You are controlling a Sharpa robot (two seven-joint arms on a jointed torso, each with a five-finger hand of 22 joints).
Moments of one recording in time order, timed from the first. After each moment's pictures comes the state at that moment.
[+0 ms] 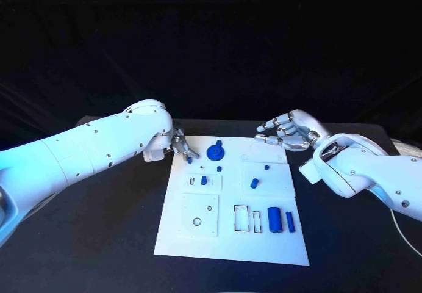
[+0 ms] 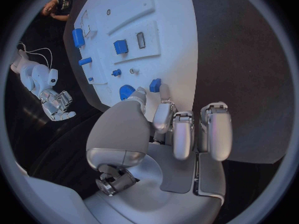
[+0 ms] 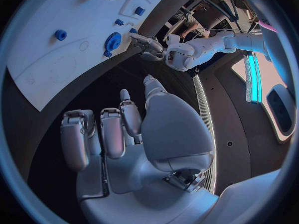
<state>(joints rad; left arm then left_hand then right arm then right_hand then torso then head) 1.36 -0.50 0.01 1.13 -1.10 0.33 -0.67 1.11 -0.02 0.06 0.28 0.11 0.97 0.05 0.48 0.69 1.39 -0.02 1.24 1.24 1.47 -0.07 1.57 1.31 0.03 1.47 0.04 1.49 1.31 1.20 -0.96 0.03 1.64 -0.92 -0.46 0.04 1.33 -0.05 -0.01 0.23 0.29 1.02 0.14 0.07 0.10 1.42 0.05 1.21 1.31 1.46 -0.02 1.43 1.31 0.01 1.46 0.09 1.51 1.31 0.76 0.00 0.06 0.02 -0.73</state>
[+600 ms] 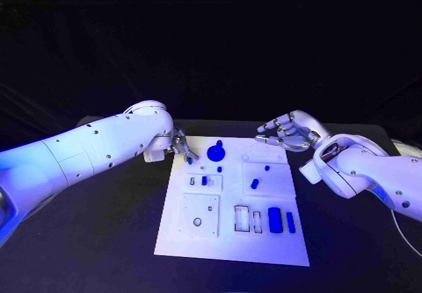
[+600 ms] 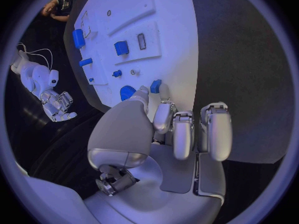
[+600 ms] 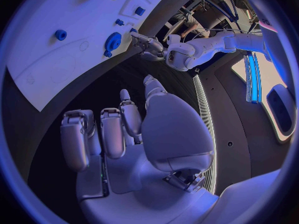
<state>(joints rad) 1.35 -0.51 0.01 1.13 -1.10 0.33 -0.67 1.18 0.01 0.05 0.26 0.11 0.97 0.05 0.49 0.70 1.40 -0.02 1.25 1.24 1.47 -0.07 1.57 1.31 0.03 1.47 0.04 1.49 1.31 1.20 -0.96 0.03 1.63 -0.92 -0.46 0.04 1.33 -0.05 -0.01 0.23 0.29 1.02 0.14 0.07 0.10 1.42 0.05 1.21 1.31 1.46 -0.02 1.43 1.31 0.01 1.46 0.09 1.51 1.31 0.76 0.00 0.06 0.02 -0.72</state>
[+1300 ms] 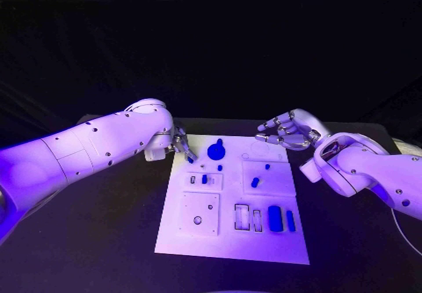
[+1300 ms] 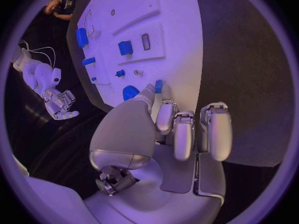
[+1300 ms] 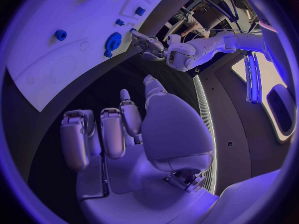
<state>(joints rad) 1.35 -0.51 0.01 1.14 -1.08 0.32 -0.66 1.32 0.03 0.19 0.14 0.05 0.96 0.05 0.48 0.72 1.40 -0.02 1.25 1.24 1.47 -0.08 1.57 1.31 0.03 1.47 0.04 1.49 1.31 1.20 -0.96 0.03 1.63 -0.92 -0.46 0.04 1.33 -0.05 -0.01 0.23 0.29 1.02 0.14 0.07 0.10 1.42 0.05 1.21 1.31 1.46 -0.02 1.43 1.31 0.01 1.46 0.09 1.51 1.31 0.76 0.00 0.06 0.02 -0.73</state>
